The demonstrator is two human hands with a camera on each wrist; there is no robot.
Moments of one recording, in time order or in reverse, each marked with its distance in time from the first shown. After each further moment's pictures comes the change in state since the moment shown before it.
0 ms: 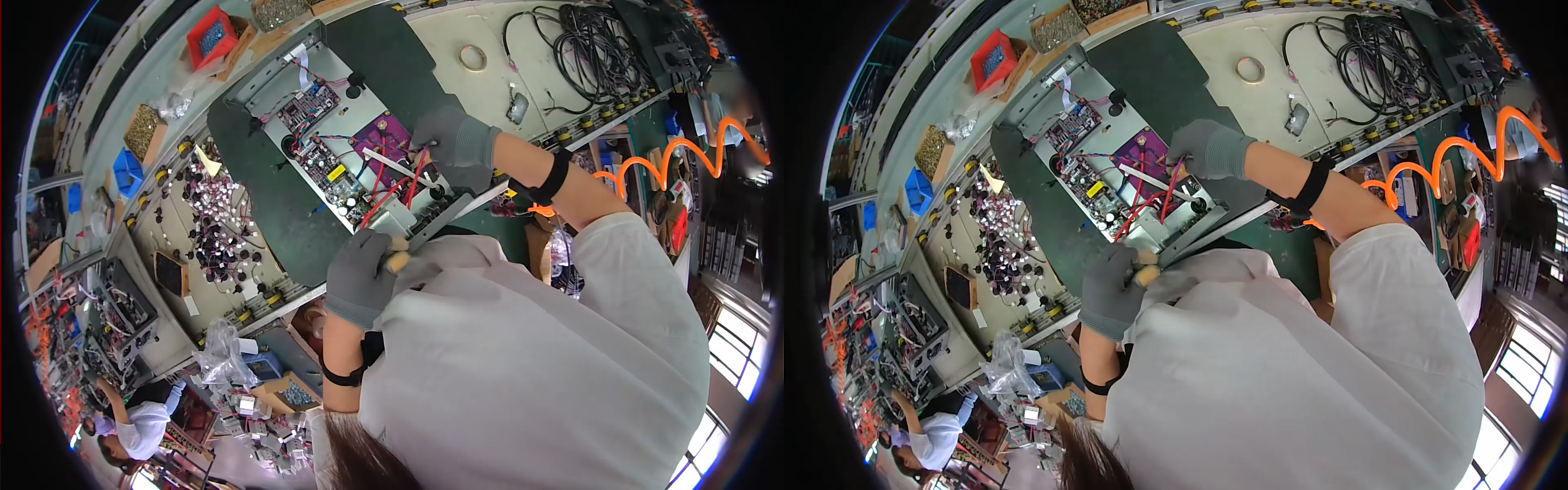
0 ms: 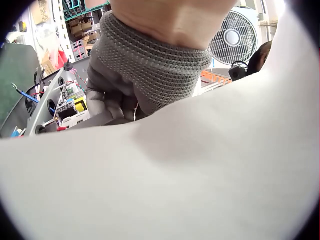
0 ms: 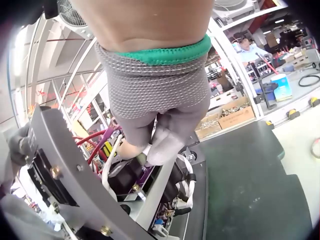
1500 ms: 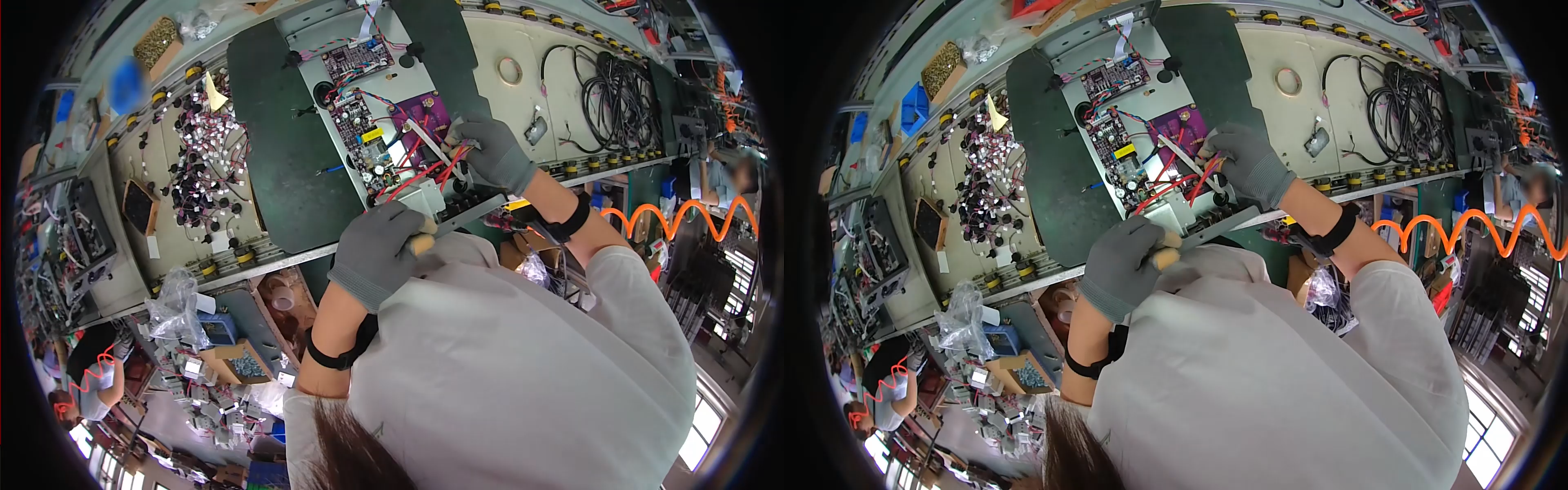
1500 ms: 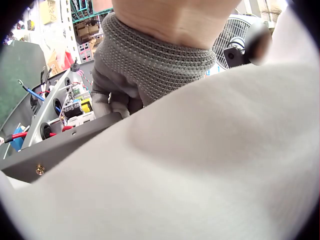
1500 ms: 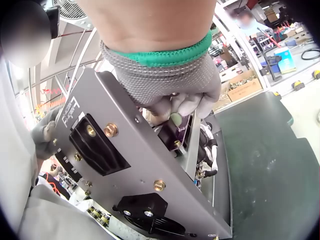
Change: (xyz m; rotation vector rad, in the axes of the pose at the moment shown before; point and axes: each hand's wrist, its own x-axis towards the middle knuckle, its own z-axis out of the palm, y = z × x) left_hand -0.001 -0.007 0.001 -0.066 0.055 0.043; right_hand -0.012 -0.025 0.012 0.022 0.192 -0.065
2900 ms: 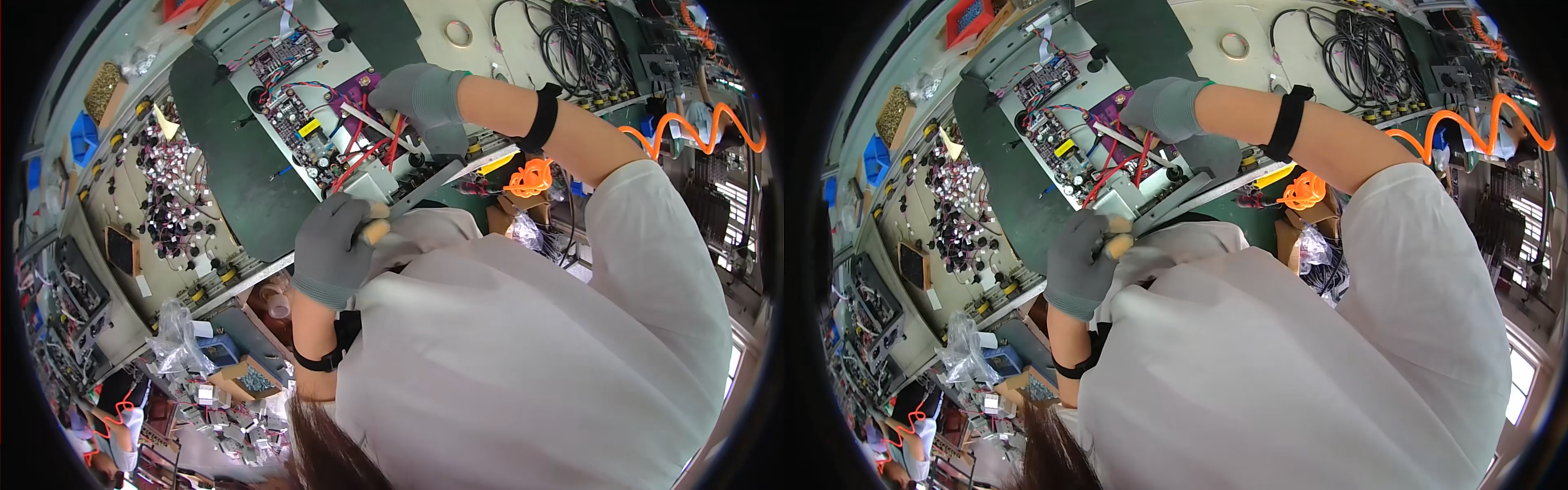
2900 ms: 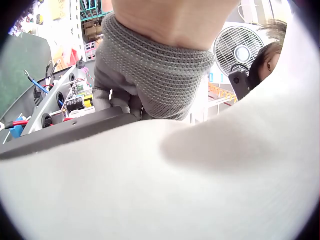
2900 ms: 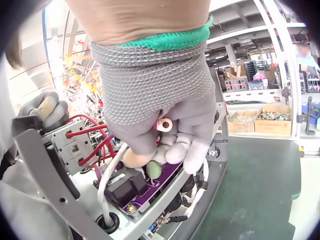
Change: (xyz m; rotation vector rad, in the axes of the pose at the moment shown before) left_hand -0.003 -0.001 0.004 -0.040 -0.007 -0.029; right_hand 0.059 -0.014 -0.015 -0.534 -0.622 0.059
